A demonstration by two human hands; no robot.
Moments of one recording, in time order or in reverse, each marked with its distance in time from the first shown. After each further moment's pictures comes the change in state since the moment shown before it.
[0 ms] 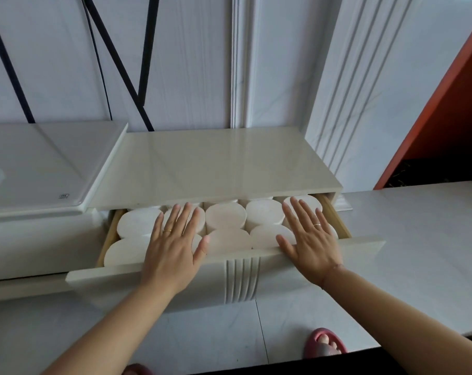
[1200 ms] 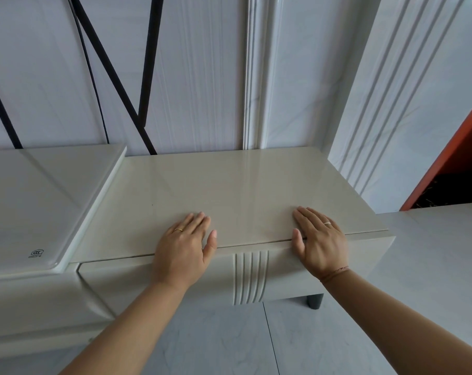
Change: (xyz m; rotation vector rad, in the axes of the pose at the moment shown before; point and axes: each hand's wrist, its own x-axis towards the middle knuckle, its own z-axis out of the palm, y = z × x) left_hand 0.124 -0.043 0.042 -0.057 0.225 0.042; right_hand 0.129 0.004 0.043 0.138 0.453 -0.031
